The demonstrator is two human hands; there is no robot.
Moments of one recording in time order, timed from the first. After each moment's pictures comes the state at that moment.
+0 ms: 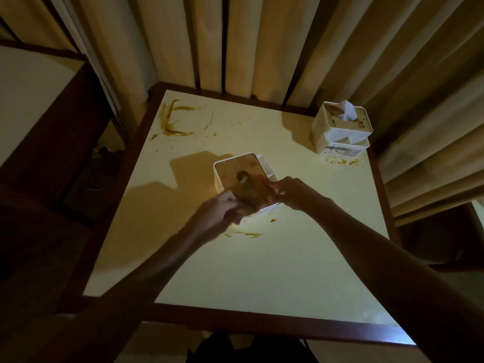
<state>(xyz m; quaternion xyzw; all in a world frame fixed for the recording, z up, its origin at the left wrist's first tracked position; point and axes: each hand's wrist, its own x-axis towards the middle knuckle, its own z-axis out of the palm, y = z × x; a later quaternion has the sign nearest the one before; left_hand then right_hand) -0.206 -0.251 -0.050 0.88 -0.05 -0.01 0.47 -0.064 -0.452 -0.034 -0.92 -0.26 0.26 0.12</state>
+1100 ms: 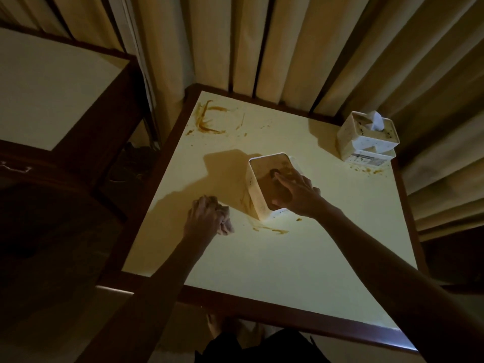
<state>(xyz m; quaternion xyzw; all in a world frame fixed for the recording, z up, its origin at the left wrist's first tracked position) -0.265 -0.190 -0.124 0.99 0.08 0.09 0.09 -0.115 -0.399 -0.028 -0.94 -0.26 0.21 0.04</state>
